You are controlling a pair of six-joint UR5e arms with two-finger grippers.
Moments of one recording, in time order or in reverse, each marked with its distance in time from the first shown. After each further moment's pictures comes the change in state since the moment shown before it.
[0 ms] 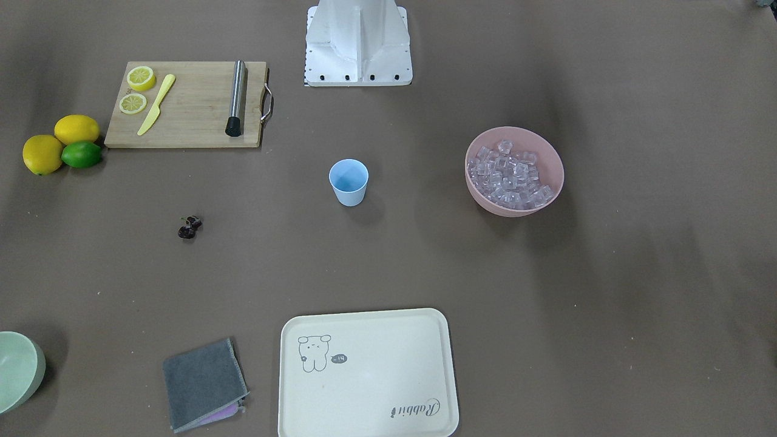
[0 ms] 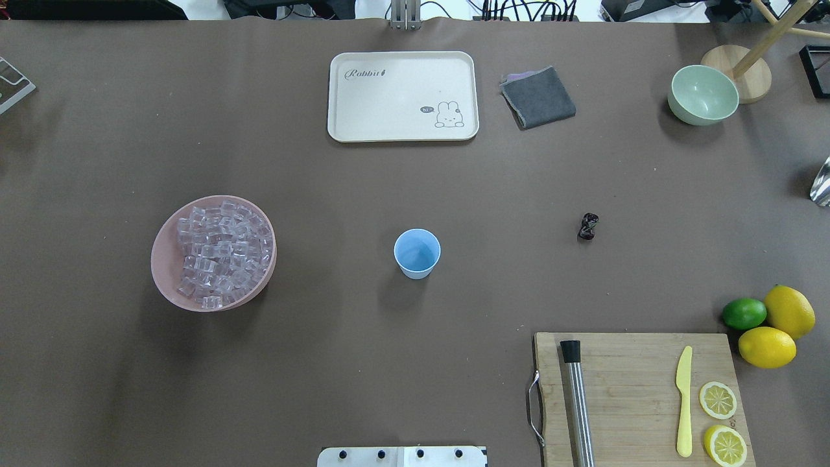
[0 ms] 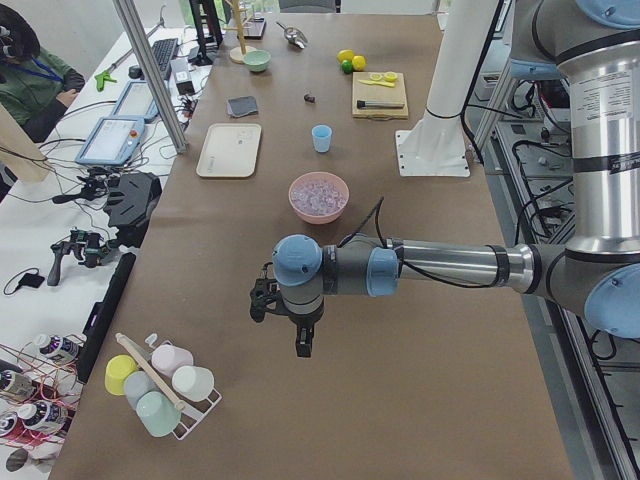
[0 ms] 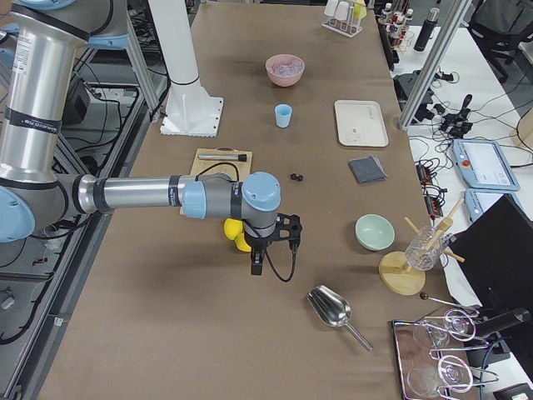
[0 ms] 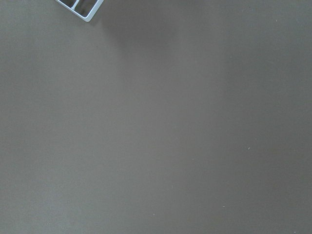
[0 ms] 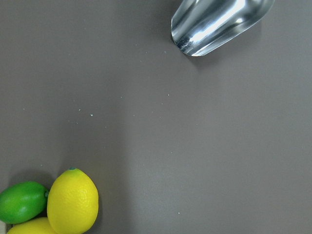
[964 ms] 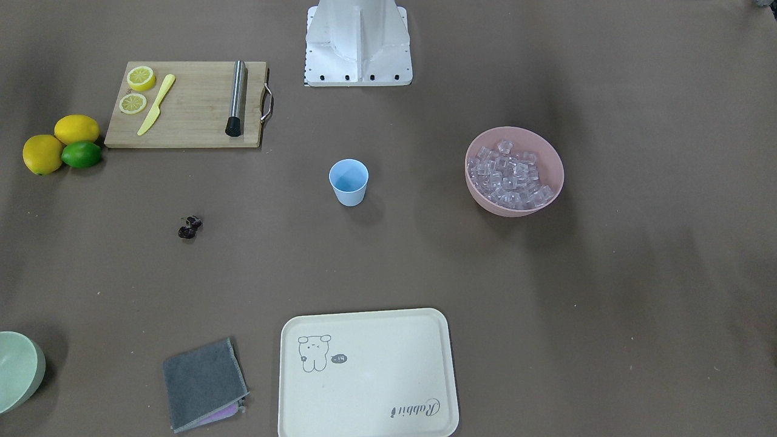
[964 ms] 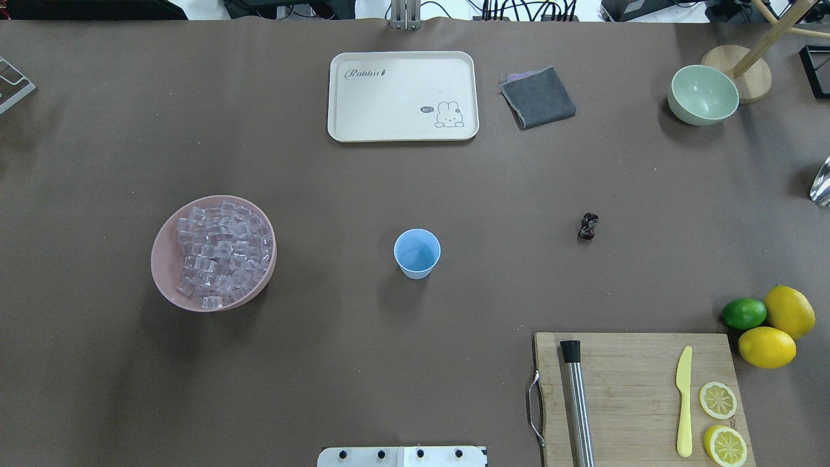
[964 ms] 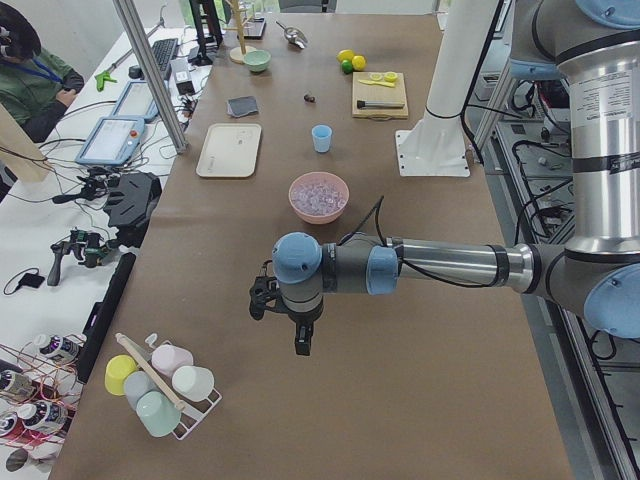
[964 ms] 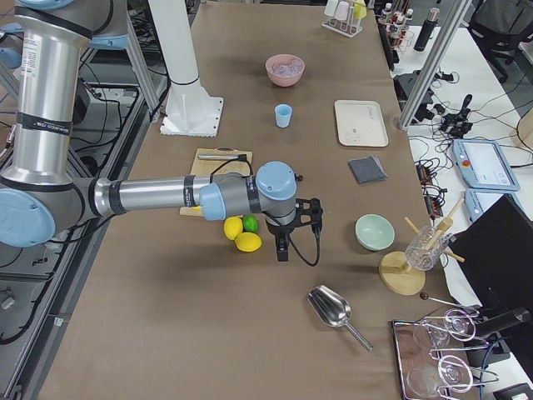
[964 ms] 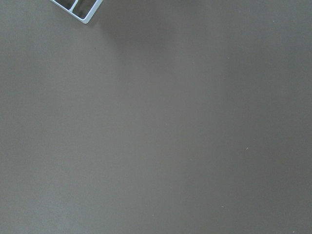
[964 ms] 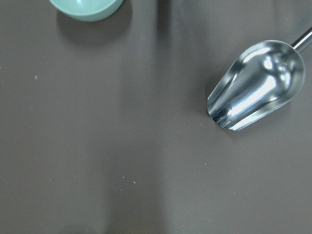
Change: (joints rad) left arm 0.000 -0.002 -0.008 0.000 0.000 -0.001; right arm 0.007 0.105 -0.052 0.183 0.060 0.210
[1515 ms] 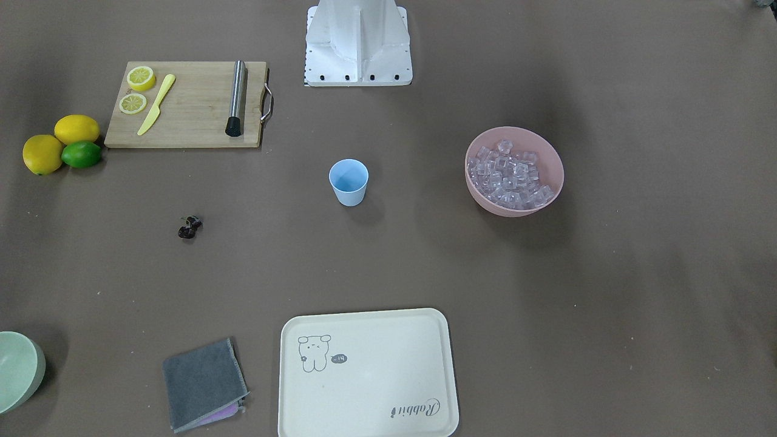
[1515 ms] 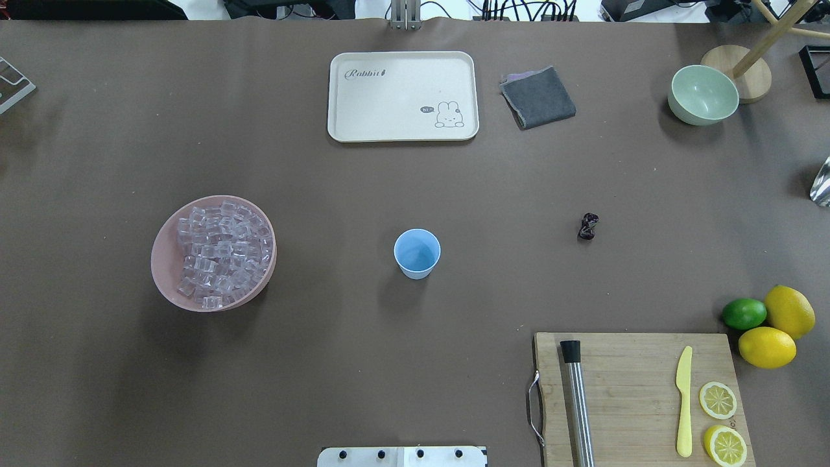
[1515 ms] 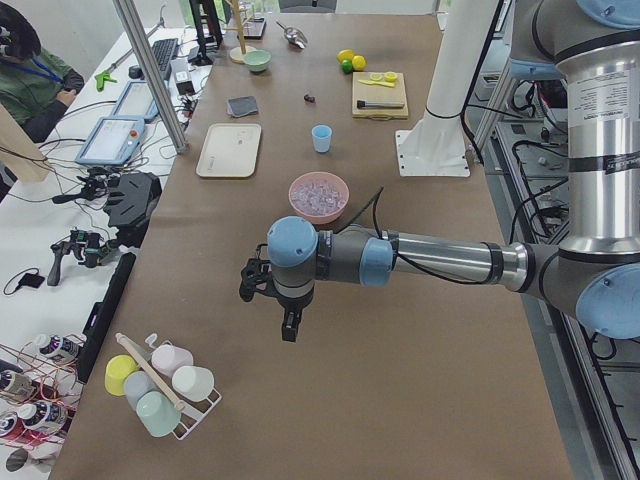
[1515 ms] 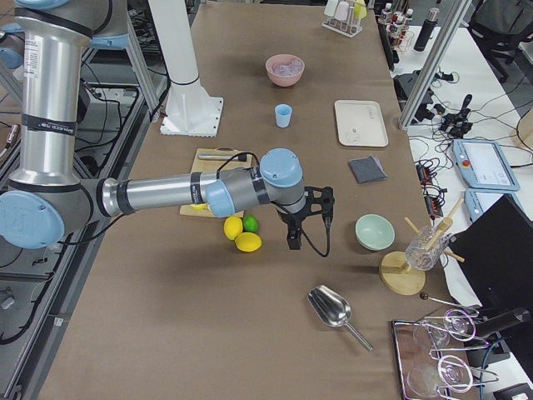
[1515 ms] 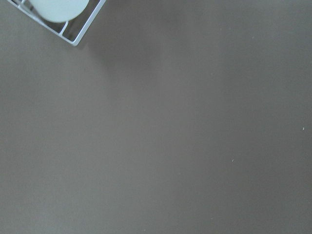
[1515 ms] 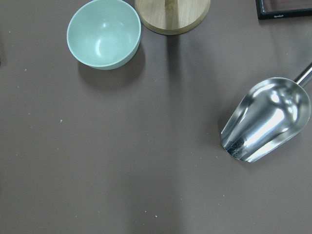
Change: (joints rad) left arm -0.002 -0.039 -0.010 -0.134 -0.009 0.001; right arm 0.025 0.031 -0.008 0.105 0.024 0.076
